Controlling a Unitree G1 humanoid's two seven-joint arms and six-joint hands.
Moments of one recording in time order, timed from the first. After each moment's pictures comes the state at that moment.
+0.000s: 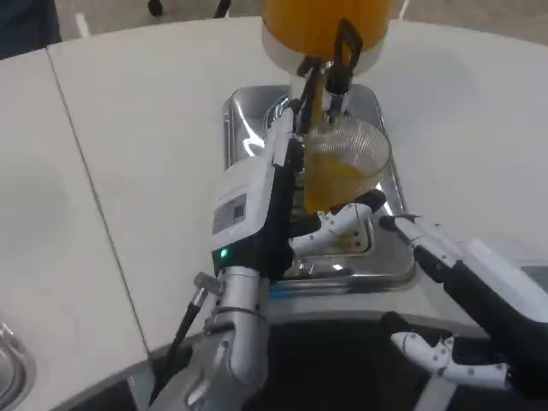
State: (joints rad) left arm -0.76 0.07 -0.33 0.80 0.60 -0.23 0.60; right arm 0.04 -0.49 -0.01 -0.80 -0.71 0.24 0.58
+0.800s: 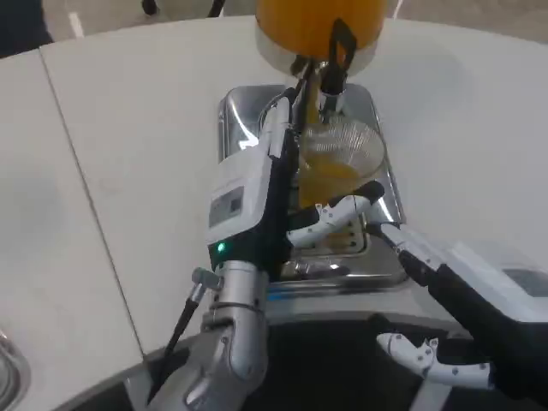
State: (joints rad) left arm -0.75 0.08 -0.34 0.74 0.60 -0.18 0.61; right arm 0.02 -0.47 0.04 -0.78 -0.71 0.27 0.59
